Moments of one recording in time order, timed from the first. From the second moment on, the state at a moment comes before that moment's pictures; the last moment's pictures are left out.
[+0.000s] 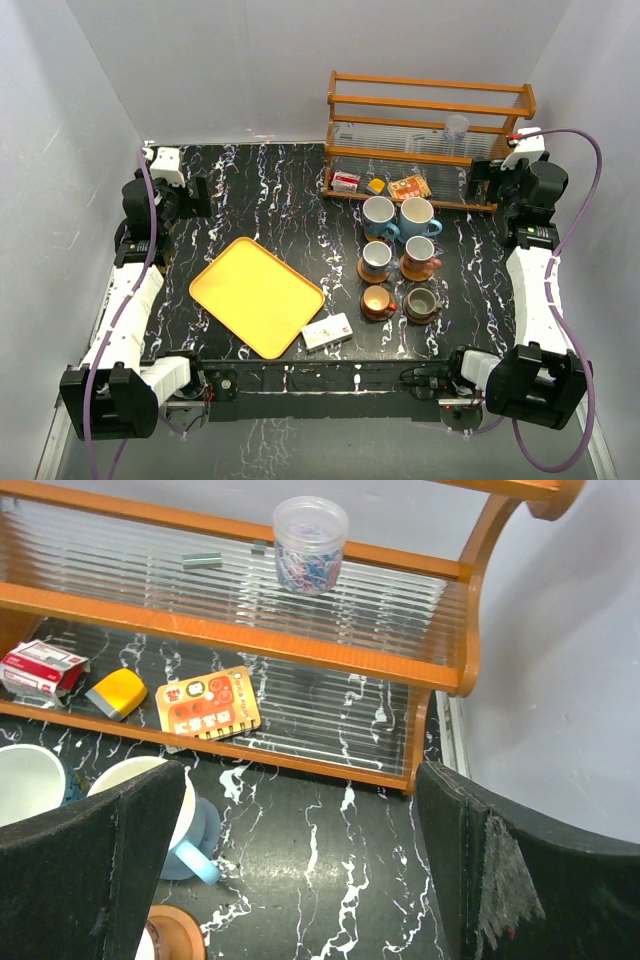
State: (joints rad) left arm 0.04 1.06 0.90 -0.10 0.13 0.09; right arm -0.26 1.12 1.00 -0.08 -0.25 -0.15
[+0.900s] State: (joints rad) left arm 0.04 1.09 0.90 -0.13 0.19 0.12; right arm -0.26 1.15 1.00 -0.11 -0.31 -0.18
